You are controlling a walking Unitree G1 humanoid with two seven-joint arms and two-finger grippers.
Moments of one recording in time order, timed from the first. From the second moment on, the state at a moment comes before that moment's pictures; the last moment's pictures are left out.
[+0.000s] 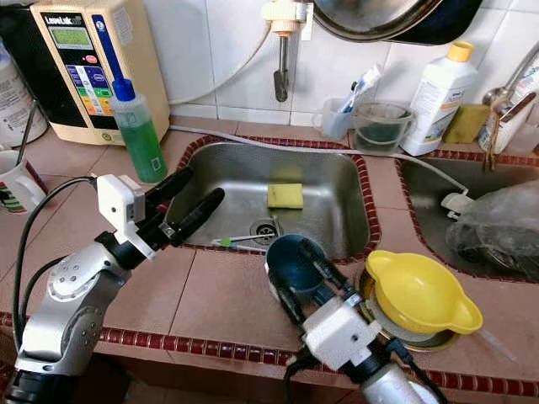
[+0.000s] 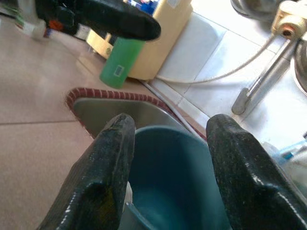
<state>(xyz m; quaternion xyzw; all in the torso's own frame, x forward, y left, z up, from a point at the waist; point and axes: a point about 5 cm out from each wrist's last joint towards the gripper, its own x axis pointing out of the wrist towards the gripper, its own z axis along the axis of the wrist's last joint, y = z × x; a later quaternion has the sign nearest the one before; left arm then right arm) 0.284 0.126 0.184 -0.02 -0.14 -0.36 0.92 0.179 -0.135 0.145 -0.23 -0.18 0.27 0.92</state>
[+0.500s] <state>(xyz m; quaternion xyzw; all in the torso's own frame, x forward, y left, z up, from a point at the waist) 0.288 0.126 0.178 -0.03 -0.14 -0.36 0.92 0.198 -0.156 0.164 -0.18 -0.23 0.15 0.94</state>
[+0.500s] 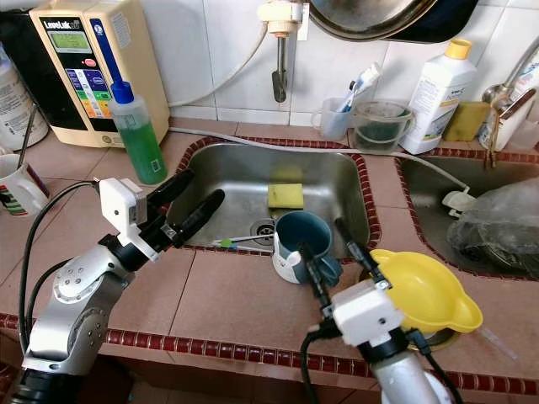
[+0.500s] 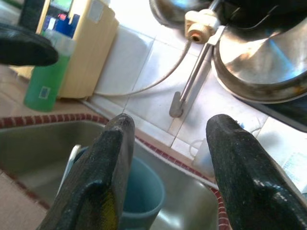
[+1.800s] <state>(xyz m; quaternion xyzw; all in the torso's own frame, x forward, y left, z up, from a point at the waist) 0.305 0.116 0.174 -0.03 -0.16 -0.38 0.91 0.165 -0.162 0.127 -0.14 -0.12 0.19 0.96</state>
